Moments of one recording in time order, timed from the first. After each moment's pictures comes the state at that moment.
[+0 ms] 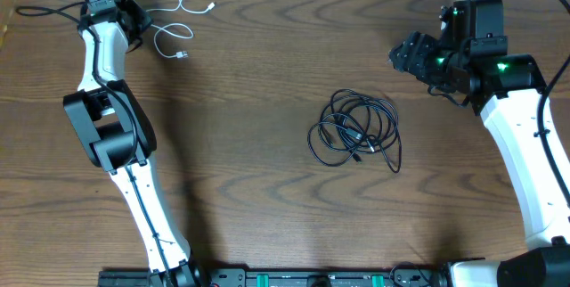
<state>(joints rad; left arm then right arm) 0.30 2.53 2.17 -0.54 0.05 -0.48 0.12 1.53 1.41 -0.79 -0.22 0.57</state>
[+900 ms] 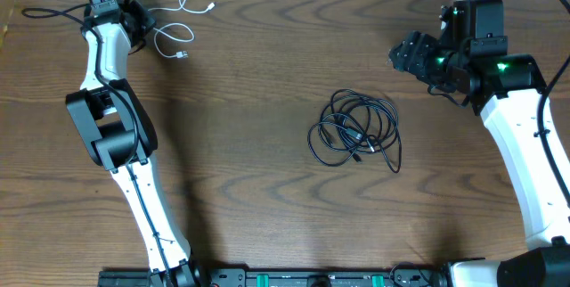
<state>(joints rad) 0.29 2.55 2.17 -0.53 0.09 -0.48 0.12 1.53 1.41 -0.79 -0.22 0.57</state>
